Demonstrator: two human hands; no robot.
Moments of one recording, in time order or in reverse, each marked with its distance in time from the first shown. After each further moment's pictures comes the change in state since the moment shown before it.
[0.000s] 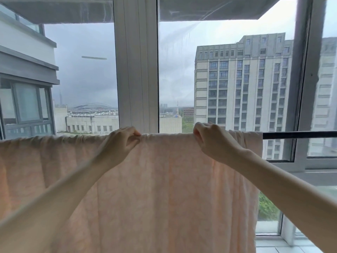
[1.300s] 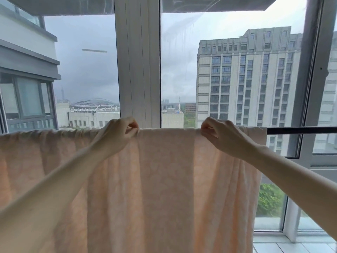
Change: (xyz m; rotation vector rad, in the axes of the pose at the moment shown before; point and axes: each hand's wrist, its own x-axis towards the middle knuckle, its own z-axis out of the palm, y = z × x) left_hand 0.014 -0.002 -0.011 0.060 -0.058 -0.172; right_hand -0.002 0.037 0.015 0.154 0.057 -0.095
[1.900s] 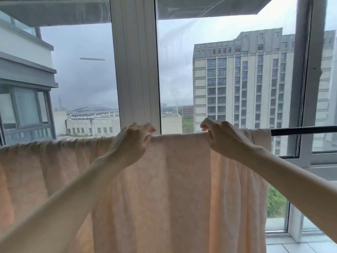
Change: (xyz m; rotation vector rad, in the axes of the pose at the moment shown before) left_hand -0.002 0.029 0.012 0.069 -0.012 0.175; right_hand 0.010 -0.017 -0.001 -0.145 -0.058 0.175
